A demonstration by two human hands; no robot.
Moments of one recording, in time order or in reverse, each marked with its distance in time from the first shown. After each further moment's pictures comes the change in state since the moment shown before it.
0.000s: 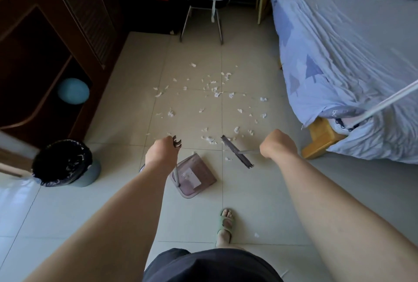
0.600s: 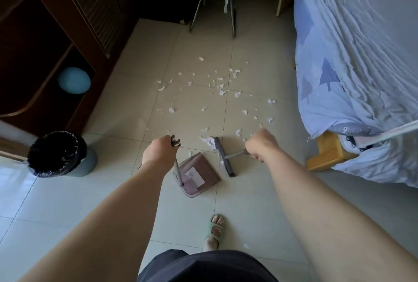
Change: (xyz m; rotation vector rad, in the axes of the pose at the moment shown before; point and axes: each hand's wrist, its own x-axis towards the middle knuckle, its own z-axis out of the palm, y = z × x) left_hand 0.051 0.074 0.018 0.010 -0.006 -0.112; right_hand 0.108 -0.030 -0.018 0.138 -0.229 -0.051
